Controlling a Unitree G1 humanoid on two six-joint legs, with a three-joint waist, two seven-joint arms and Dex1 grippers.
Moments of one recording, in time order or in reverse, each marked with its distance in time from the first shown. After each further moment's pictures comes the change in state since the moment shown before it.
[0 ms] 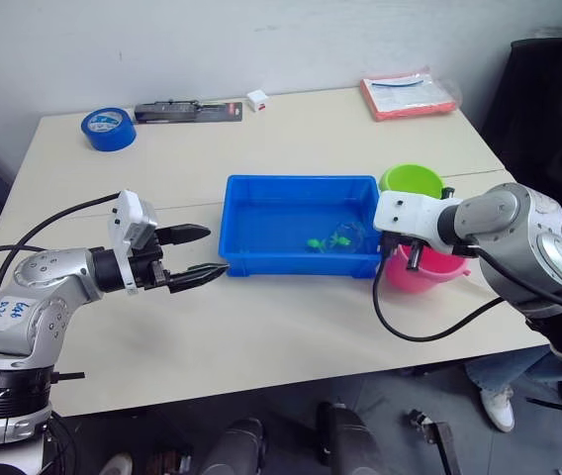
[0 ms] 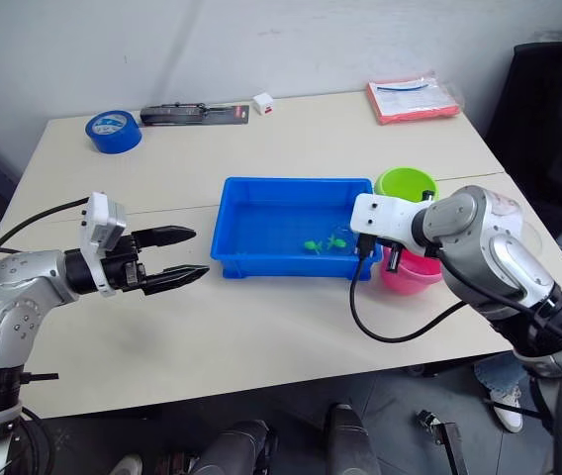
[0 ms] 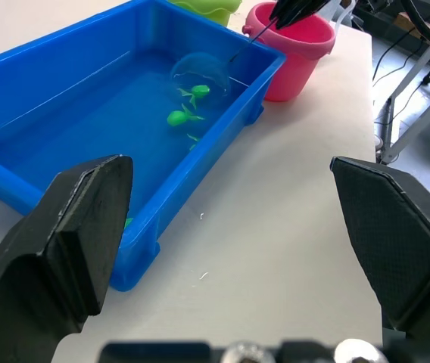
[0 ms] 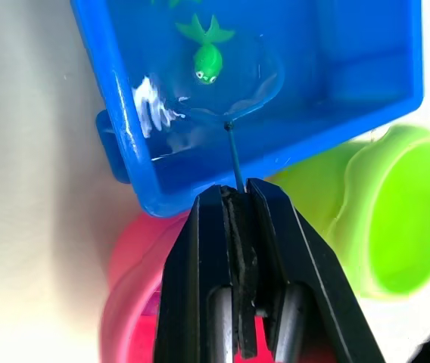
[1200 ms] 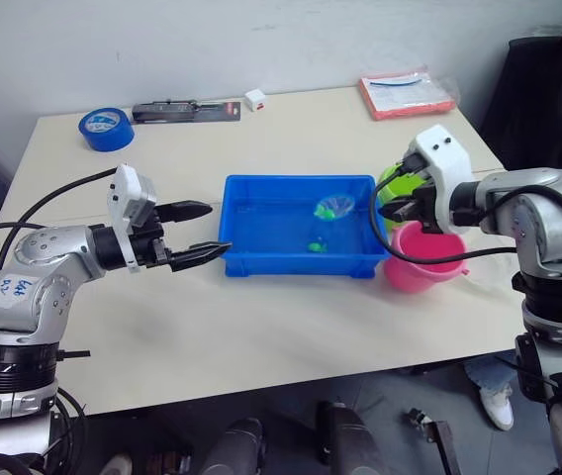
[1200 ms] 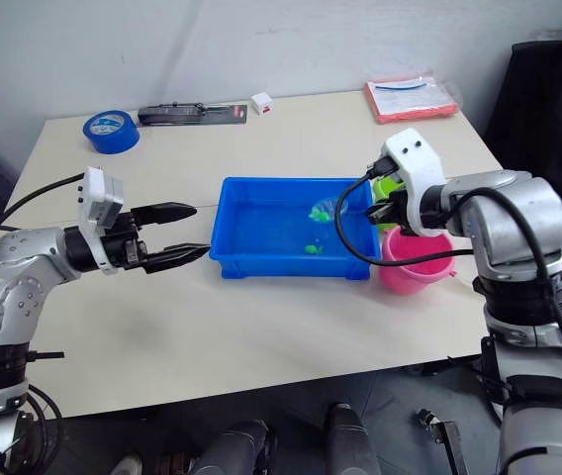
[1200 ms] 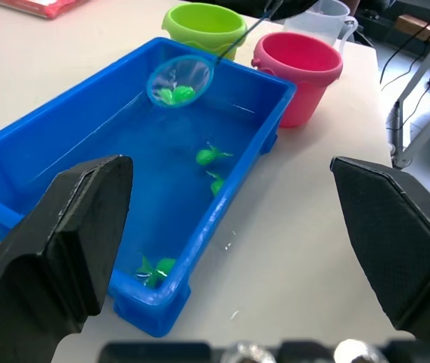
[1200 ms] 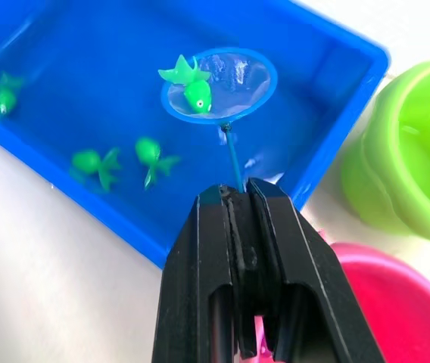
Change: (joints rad) left arm -0.140 -0.020 -0.051 0.115 0.024 -0.070 -0.020; right arm -0.119 0.192 -0.413 0.030 0.431 0.544 -0.318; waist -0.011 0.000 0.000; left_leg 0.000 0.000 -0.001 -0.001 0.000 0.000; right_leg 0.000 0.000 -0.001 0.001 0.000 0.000
